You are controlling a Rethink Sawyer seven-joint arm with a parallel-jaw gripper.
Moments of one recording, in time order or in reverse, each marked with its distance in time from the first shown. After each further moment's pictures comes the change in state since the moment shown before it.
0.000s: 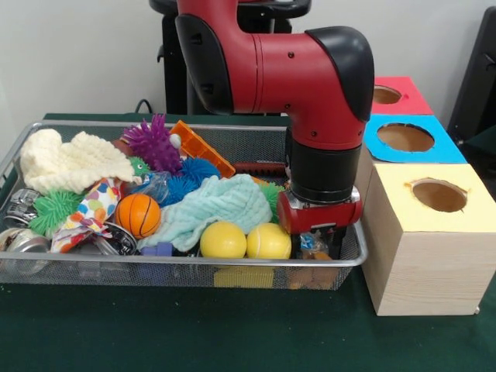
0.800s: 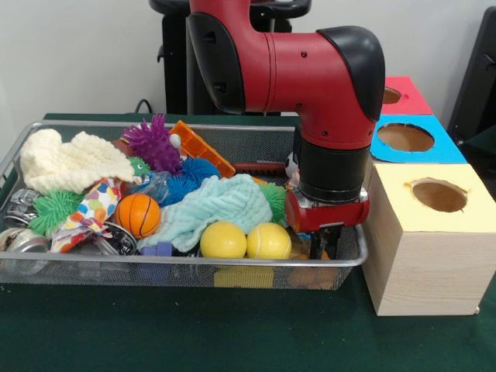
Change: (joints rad) arm 0.030 0.004 -0.020 -0.005 0.017 0.000 0.000
